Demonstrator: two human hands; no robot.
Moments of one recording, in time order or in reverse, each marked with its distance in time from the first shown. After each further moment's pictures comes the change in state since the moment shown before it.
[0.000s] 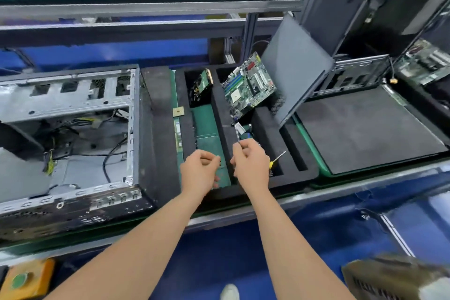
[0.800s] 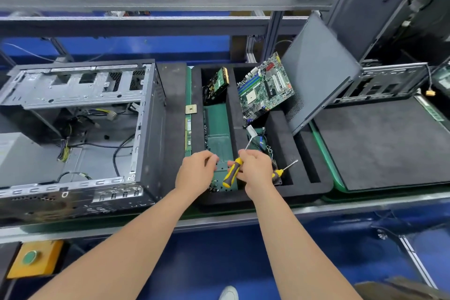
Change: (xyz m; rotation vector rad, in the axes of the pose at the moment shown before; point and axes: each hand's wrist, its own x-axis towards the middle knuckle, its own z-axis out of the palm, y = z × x) left_hand 0.021 -0.010 -0.016 0.461 -0.050 0.209; right_hand 0.035 0.021 0.024 0.464 -0.102 0.491
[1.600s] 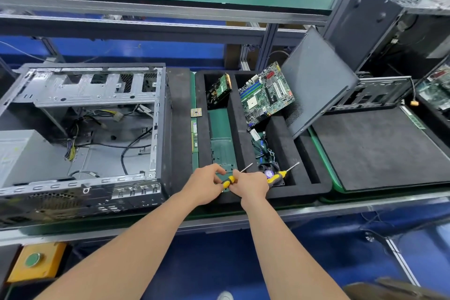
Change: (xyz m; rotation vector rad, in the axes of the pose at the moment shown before) left_hand -0.010 -0.029 -0.006 0.009 -0.370 0.065; right_hand -0.025 0.030 0.018 -0.256 0.196 0.132
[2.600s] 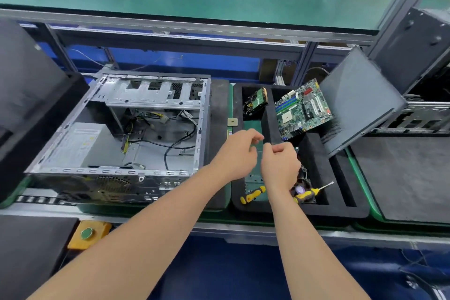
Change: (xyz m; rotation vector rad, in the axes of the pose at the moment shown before) left_hand -0.036 0.080 -0.091 0.013 0.286 0.220; right_hand -0.057 -0.071 0.017 -0.163 0.226 -0.576
